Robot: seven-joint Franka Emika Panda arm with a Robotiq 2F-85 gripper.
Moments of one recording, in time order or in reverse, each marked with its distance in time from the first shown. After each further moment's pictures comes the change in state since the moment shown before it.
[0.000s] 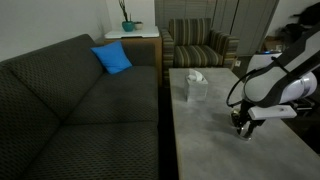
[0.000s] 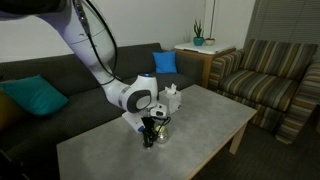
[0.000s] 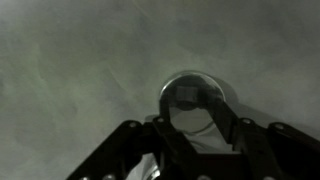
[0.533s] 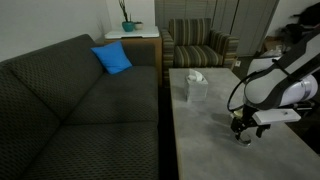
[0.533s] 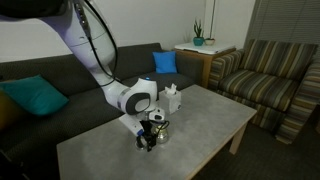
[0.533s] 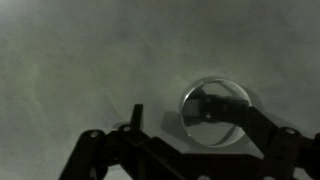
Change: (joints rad) arm -0.017 0.010 0.024 -0.003 0.000 -0.067 -0.087
